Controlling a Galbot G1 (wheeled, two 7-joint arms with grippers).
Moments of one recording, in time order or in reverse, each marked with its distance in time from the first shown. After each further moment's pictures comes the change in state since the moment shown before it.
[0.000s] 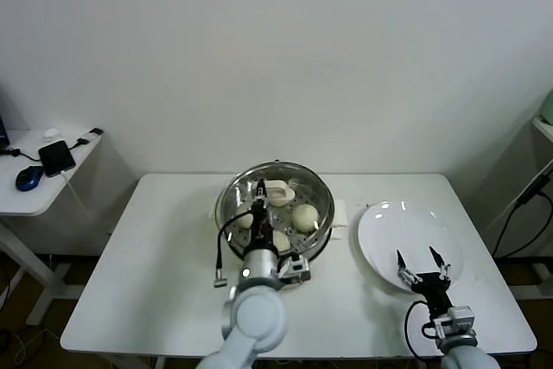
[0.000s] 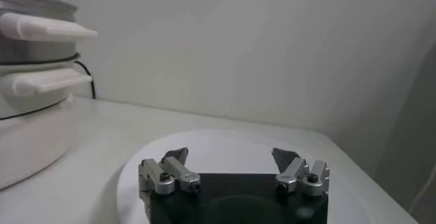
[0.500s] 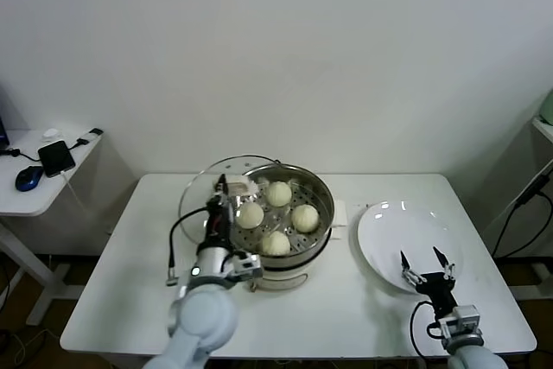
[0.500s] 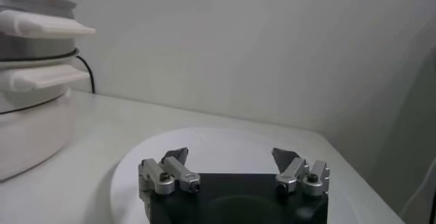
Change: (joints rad) left arm 0.053 0.153 -0.143 -0.109 -0.171 -0.074 -0.049; right arm -0.013 -0.031 0.008 0.020 0.006 -0.028 -0.006
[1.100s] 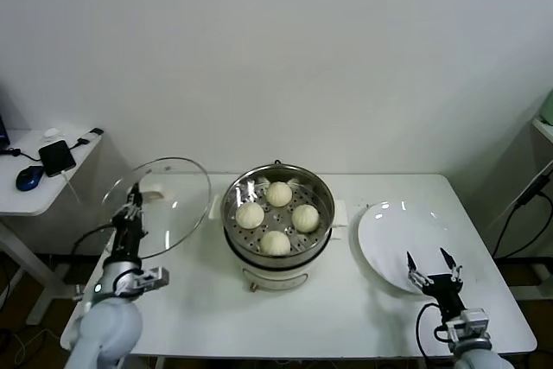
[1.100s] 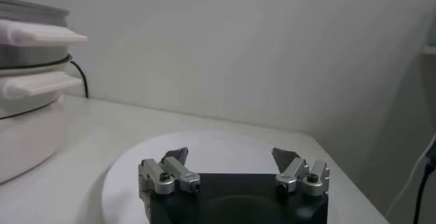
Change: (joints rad) left arm 0.190 0.168 -0.433 0.055 -0.318 -0.272 -0.277; right arm -0.032 -0.022 0.015 0.030 0.028 -0.001 0.016
